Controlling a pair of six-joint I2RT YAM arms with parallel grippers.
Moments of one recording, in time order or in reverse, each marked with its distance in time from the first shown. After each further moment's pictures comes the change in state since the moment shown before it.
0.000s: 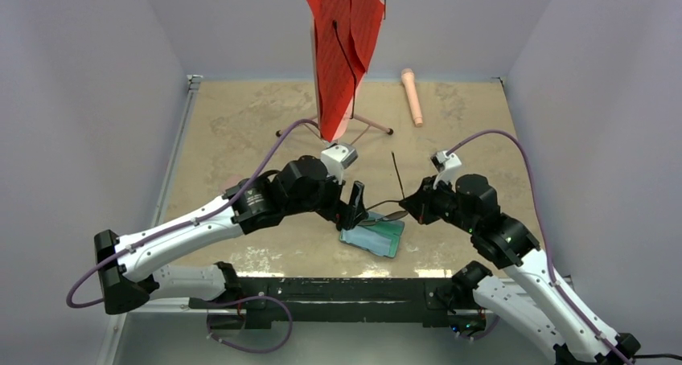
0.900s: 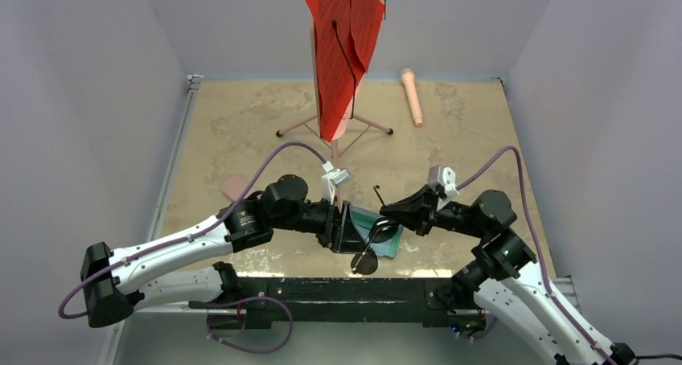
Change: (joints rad) left arm 0.002 -0.174 -0.314 0.354 0.478 -0.393; right arm 0.001 -0.124 -0.166 0.538 -0.546 -0.262
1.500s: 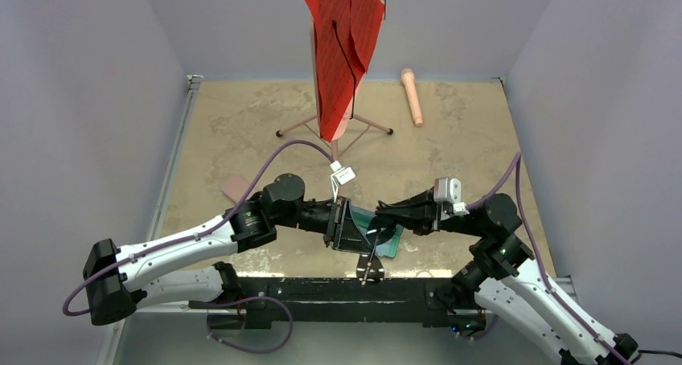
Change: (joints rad) left arm 0.000 0.027 -0.039 0.275 0.177 -0.145; right arm 0.063 0.021 -0.004 0.216 -0.077 -0.114
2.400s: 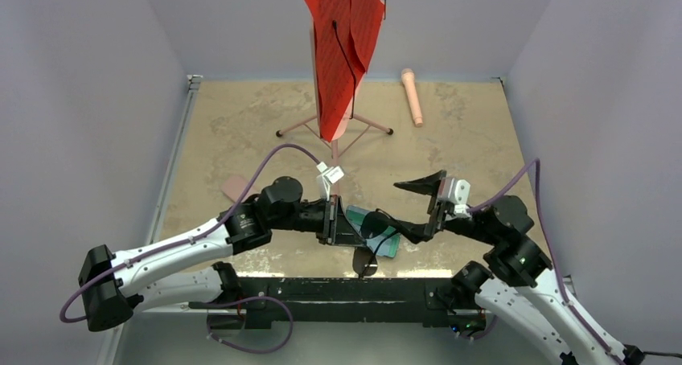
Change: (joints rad) left arm 0.028 -0.040 -0.041 -0.121 -0.135 -0.022; right arm 0.019 -0.051 0.108 -0.301 0.170 -0.169
